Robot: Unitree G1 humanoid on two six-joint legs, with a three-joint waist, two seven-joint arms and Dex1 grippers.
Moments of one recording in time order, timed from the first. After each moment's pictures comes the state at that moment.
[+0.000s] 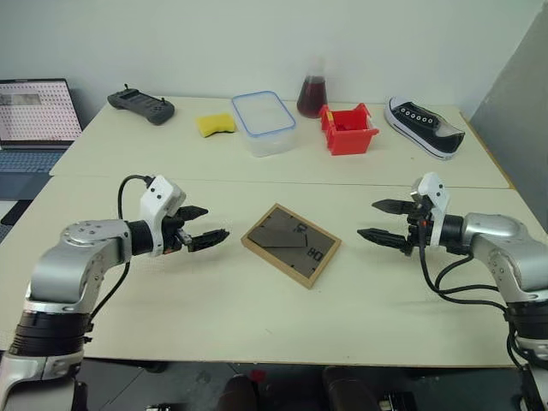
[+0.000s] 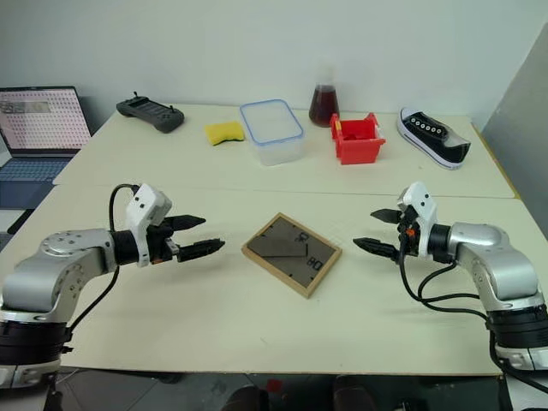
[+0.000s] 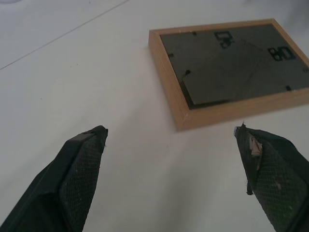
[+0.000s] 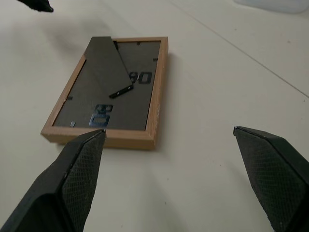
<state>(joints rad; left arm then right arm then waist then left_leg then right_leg) -0.40 0.93 0.08 -0.08 -0.43 0.71 -1.04 -0.53 -0.81 0.03 0.05 0.44 0.54 1.14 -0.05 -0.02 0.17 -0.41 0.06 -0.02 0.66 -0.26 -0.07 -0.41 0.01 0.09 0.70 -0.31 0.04</state>
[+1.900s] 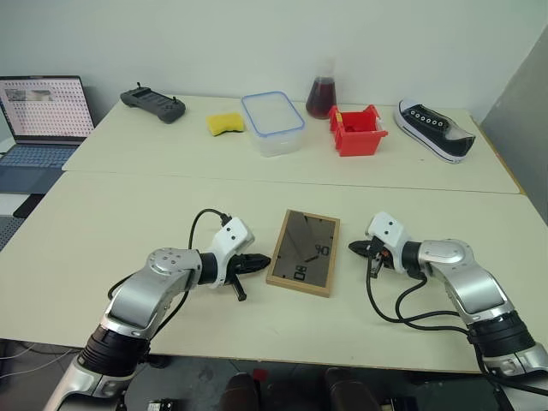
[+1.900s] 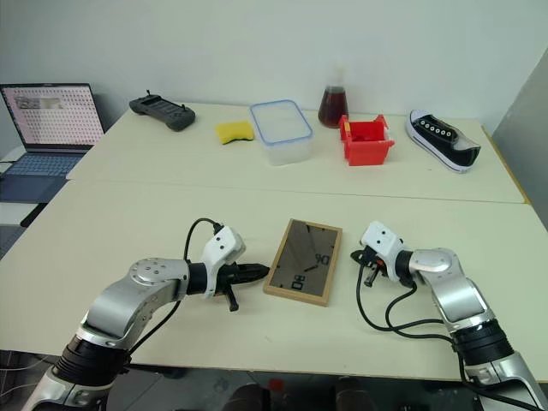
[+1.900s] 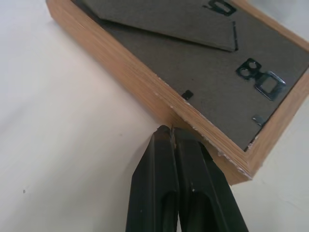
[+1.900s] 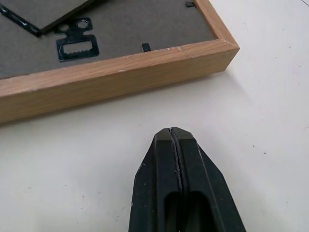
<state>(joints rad) -0.35 0.67 -0.14 -0.22 -0.37 0.76 -0.90 -0.41 -0.61 0.18 -0.01 0.07 0.45 0.87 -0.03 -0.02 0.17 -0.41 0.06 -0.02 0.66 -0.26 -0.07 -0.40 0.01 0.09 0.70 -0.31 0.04</state>
